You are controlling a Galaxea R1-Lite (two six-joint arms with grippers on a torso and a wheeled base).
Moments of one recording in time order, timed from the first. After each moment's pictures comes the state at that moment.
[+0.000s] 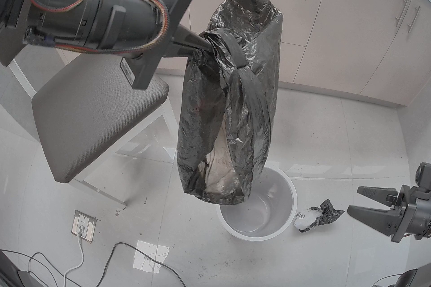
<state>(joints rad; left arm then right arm) -0.72 1.73 -1.92 0.63 -0.10 -1.20 0.61 0.99 -0.30 -0.51 0.18 0.41</state>
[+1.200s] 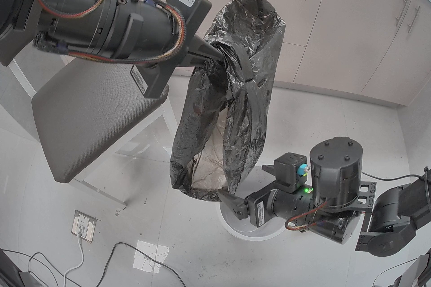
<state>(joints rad) -0.76 1.74 -1.91 0.63 -0.06 -1.21 0.91 1.78 -0.70 -0.75 -0.27 0.12</state>
